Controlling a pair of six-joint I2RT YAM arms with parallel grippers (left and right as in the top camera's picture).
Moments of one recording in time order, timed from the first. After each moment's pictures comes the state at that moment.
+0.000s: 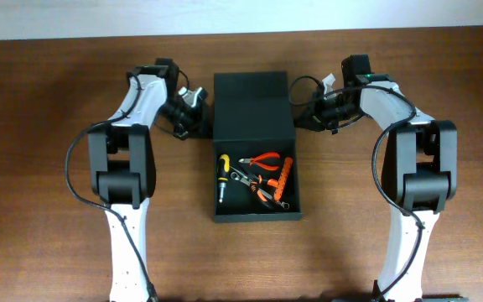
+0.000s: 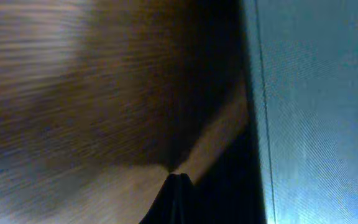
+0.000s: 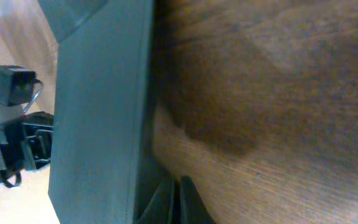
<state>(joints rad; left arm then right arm) -0.10 2.50 2.00 -1.18 0.69 -0.10 0.03 2.30 1.68 -0.75 -0.81 0.40</state>
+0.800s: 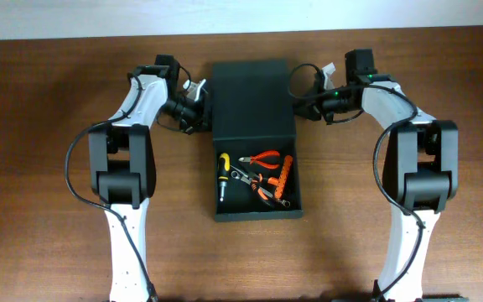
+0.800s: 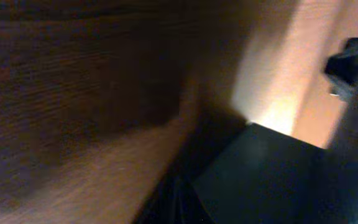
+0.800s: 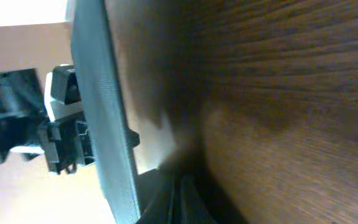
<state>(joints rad) -0.10 2.50 2.00 -1.09 0.86 -0.08 0.02 2.31 1.68 -0.59 -0.99 0.47</state>
